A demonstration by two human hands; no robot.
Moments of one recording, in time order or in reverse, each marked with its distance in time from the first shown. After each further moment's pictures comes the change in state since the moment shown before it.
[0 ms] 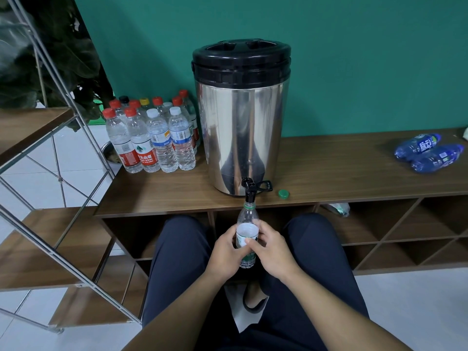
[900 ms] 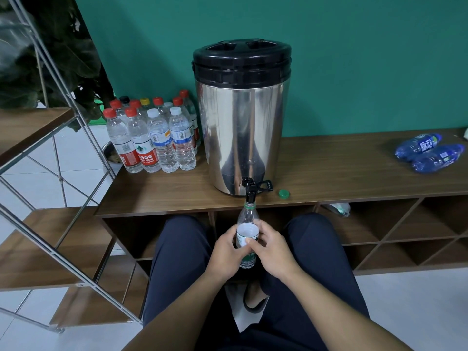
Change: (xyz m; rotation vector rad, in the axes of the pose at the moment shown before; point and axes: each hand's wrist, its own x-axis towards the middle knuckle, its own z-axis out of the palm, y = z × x) left_hand -0.001 0.001 -0.001 -0.003 0.005 0.000; right_hand -0.001 -0.001 -0.001 -0.025 -0.010 -0.015
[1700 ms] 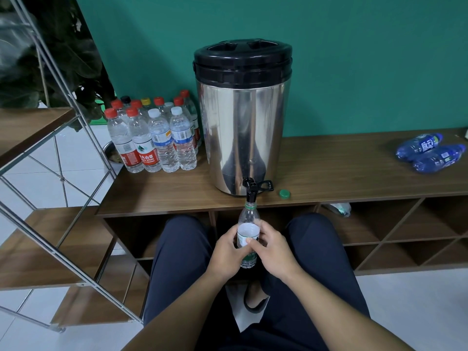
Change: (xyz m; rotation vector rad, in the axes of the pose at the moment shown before) left_hand -0.001 0.001 0.001 -0.018 0.001 0.007; right_hand 0.000 0.001 -0.001 0.007 -0.022 -0.005
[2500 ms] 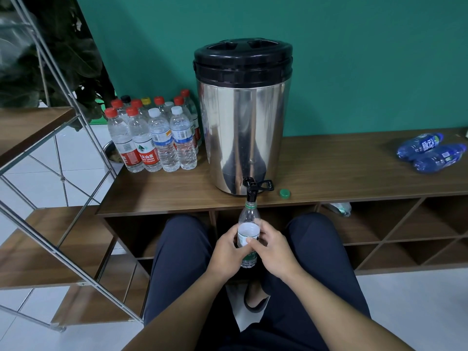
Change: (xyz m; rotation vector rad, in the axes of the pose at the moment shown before) left_hand 0.000 0.000 0.000 -0.005 0.001 0.004; right_hand -0.001 -0.001 0.000 0.006 0.006 -0.004
